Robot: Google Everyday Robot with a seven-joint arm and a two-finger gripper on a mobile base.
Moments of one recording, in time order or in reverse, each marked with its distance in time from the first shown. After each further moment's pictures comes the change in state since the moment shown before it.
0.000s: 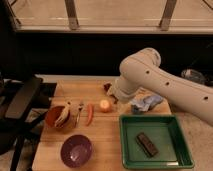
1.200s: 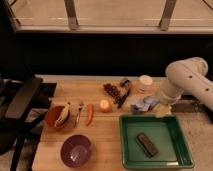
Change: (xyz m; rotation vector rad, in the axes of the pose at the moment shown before) arm 0.180 0.083 0.002 -0.071 0.145 0.403
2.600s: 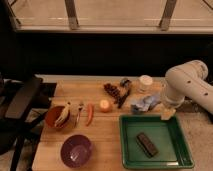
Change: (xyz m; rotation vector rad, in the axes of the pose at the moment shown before) arm 0.044 0.014 0.009 0.001 0.121 0.112
